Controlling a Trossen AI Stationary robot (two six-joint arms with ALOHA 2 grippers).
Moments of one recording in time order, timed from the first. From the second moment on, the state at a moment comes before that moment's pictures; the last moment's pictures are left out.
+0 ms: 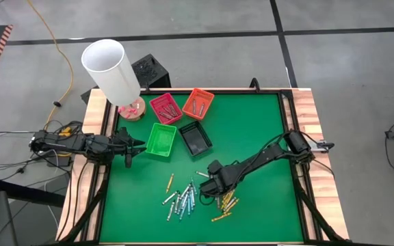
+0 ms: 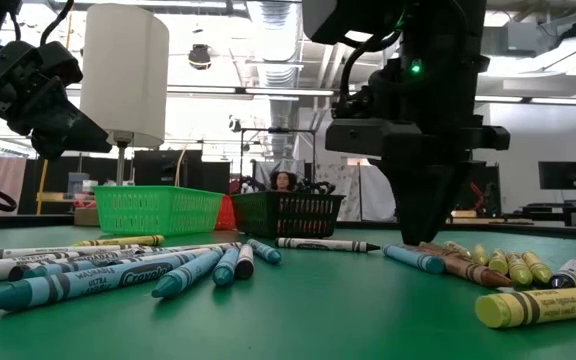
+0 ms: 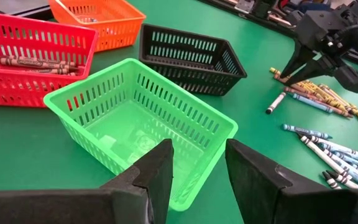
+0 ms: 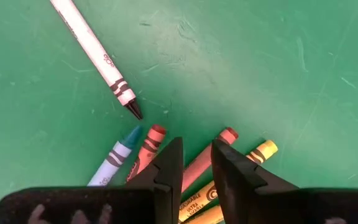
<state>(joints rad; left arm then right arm) -0.16 0.05 0.14 -0.43 -0.38 -0.43 0.39 2.02 1.47 -1.01 0.27 1.30</state>
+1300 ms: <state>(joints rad) -0.16 0.05 0.14 -0.43 -0.38 -0.43 0.42 2.02 1.45 -1.03 0.34 1.48</state>
